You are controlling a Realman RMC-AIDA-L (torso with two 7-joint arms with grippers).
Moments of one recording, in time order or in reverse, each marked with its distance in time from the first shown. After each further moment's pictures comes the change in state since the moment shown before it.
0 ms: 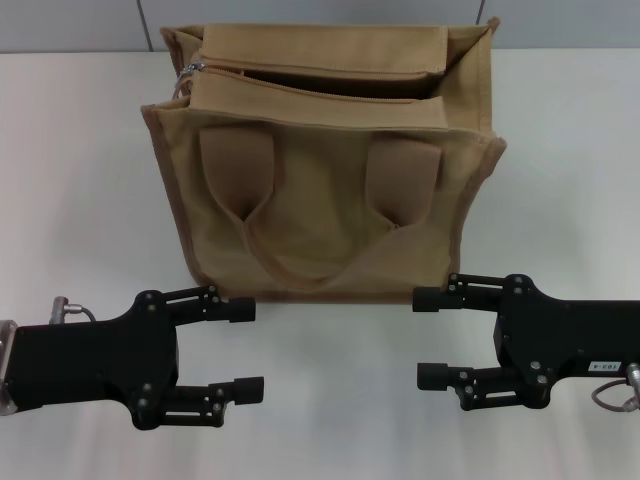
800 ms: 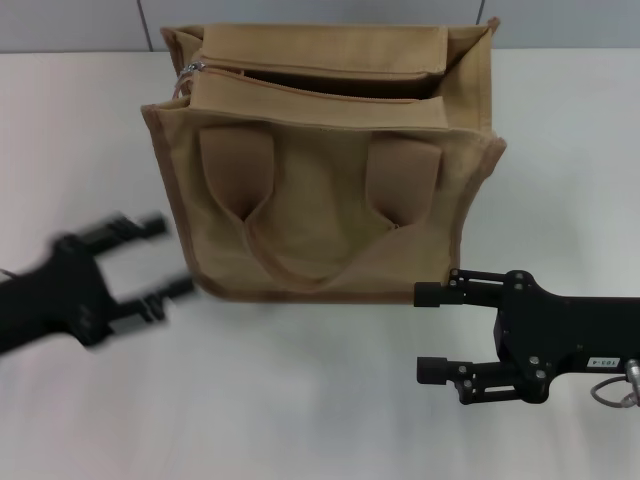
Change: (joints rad) left arm 0.061 0.007 -0.298 -0.002 -0.009 -0.059 0.049; right arm 0.000 0.000 0.009 0.001 0.000 0.009 -0.001
